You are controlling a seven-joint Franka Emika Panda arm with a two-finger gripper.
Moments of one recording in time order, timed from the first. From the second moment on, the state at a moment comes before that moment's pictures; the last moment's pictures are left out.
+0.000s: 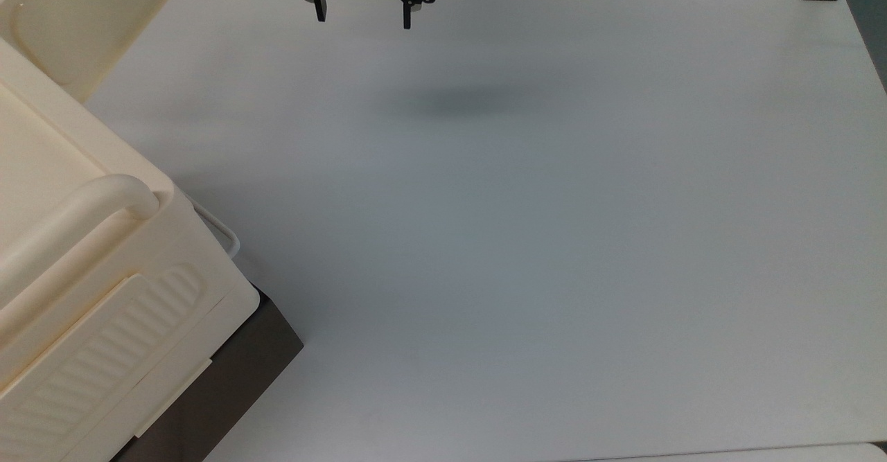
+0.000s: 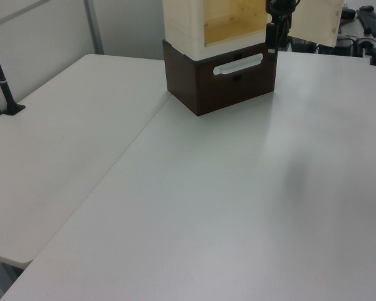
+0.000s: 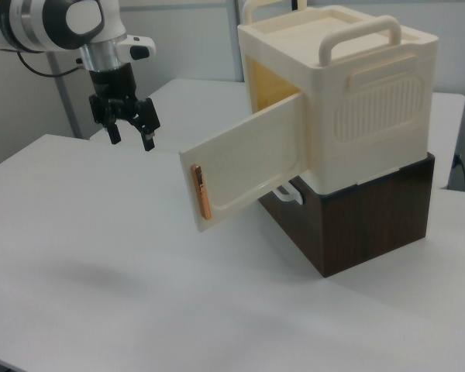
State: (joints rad) arm 0.09 0.07 -0.02 -1.55 -0.04 1.62 0.10
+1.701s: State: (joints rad) arm -0.09 -0.03 -0.04 -1.40 -0.04 1.53 0.04
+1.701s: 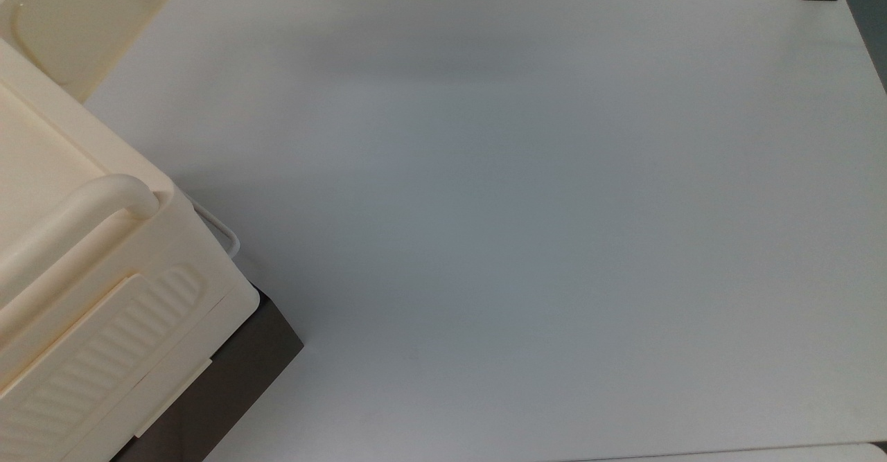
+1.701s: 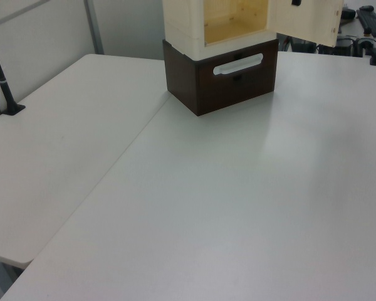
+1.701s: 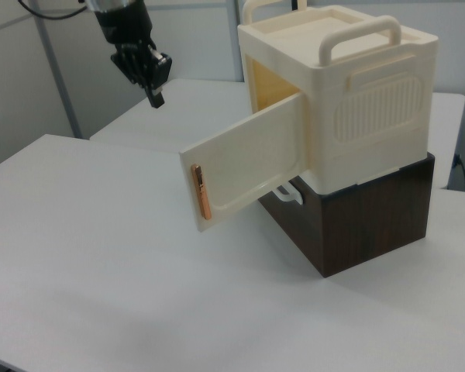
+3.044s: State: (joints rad) arm -0.29 -0.01 -0.24 -1.40 0.02 1.53 -0.29
